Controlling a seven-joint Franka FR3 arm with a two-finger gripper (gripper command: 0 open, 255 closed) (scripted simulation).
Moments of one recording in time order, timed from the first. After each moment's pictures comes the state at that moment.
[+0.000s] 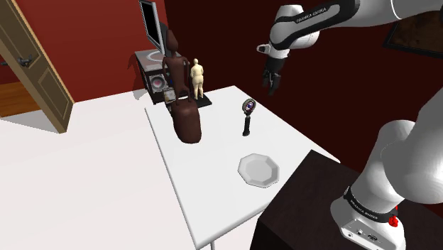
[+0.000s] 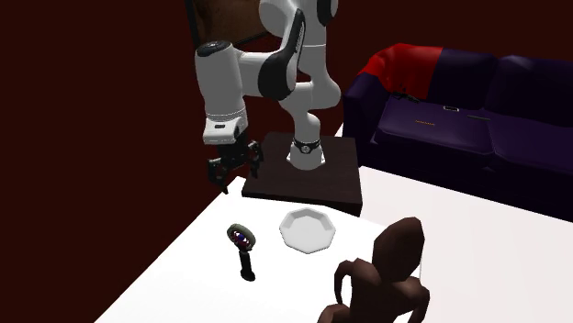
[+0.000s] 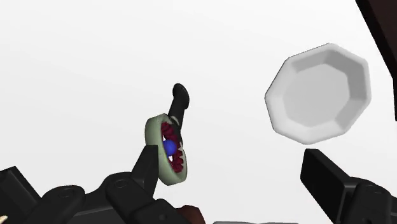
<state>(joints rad) 0.27 -0.11 -0.56 -2.14 0.03 2.09 -1.18</state>
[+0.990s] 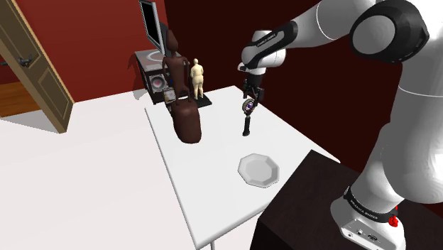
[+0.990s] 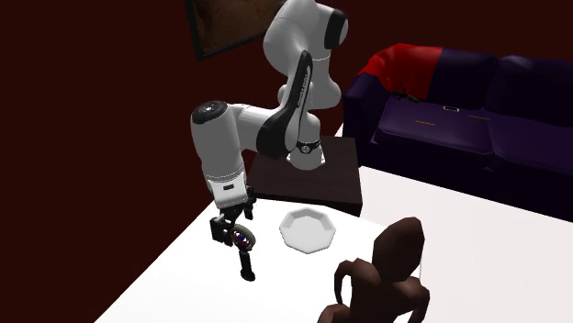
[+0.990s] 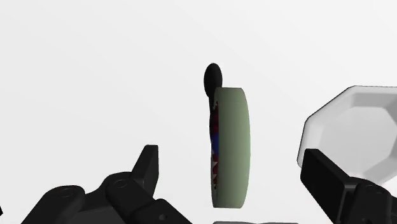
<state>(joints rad) 0.26 0.27 -0.53 -1.95 0.26 2.19 -1.68</state>
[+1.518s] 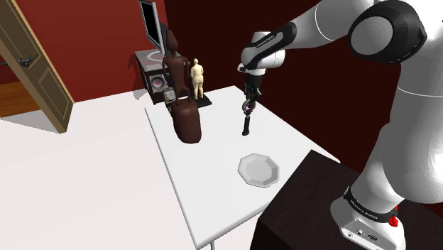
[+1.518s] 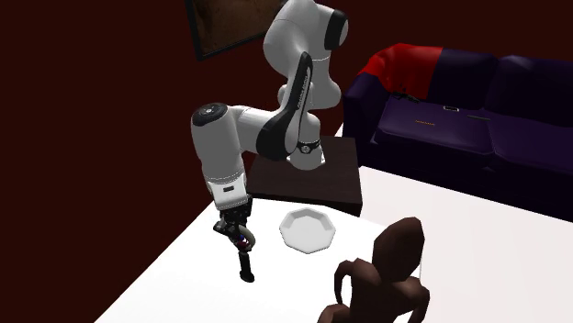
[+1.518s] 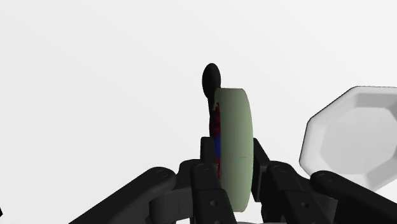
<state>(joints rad) 0.25 0.28 -0.53 -1.95 0.27 2.19 -1.68</state>
